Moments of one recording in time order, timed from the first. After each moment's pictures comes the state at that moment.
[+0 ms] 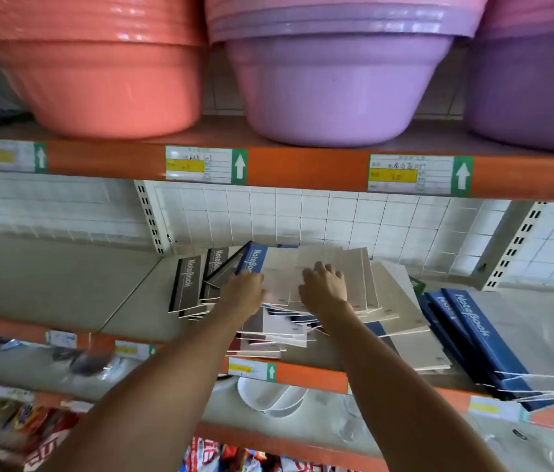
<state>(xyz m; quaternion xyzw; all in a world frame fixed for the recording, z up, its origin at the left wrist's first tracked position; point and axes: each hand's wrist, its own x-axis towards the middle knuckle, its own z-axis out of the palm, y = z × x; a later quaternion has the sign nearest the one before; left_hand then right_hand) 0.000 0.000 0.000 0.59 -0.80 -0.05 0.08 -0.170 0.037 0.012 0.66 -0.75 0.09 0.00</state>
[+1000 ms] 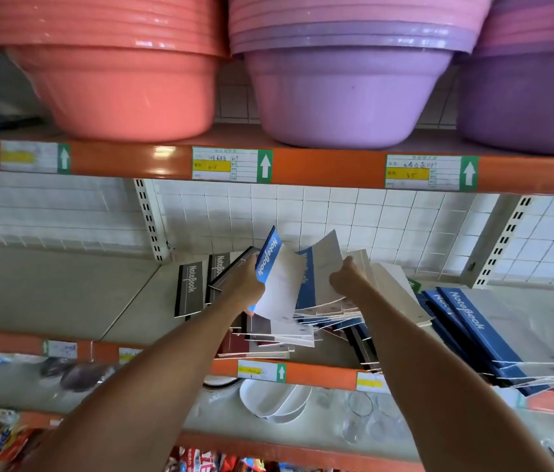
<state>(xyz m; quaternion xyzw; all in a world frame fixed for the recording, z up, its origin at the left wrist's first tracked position) 0.017 -0.012 0.014 0.58 -0.73 -0.26 0.25 -0.201 0.036 0.041 0.45 -0.81 0.26 -0.27</state>
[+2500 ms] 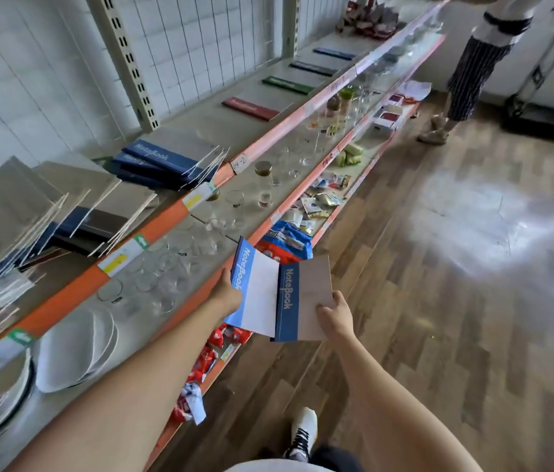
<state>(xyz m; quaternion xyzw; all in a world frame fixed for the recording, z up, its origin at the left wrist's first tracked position) -0.179 0.319 -0.153 0.30 -0.82 -0.46 -0.13 -0.203 0.554 -0.183 -0.16 -0.81 0.54 -0.18</state>
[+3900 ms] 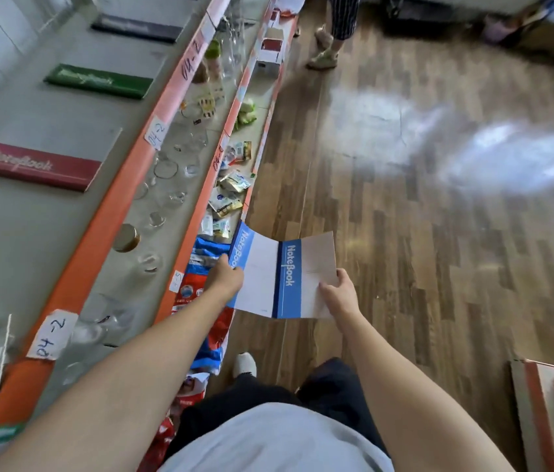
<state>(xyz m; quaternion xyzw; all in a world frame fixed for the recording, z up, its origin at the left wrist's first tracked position) -0.599 0.435 -0.223 0.18 -0.88 -0.36 -0.25 -0.518 0.654 -0.215 -0.37 -0.74 0.55 -0.12</state>
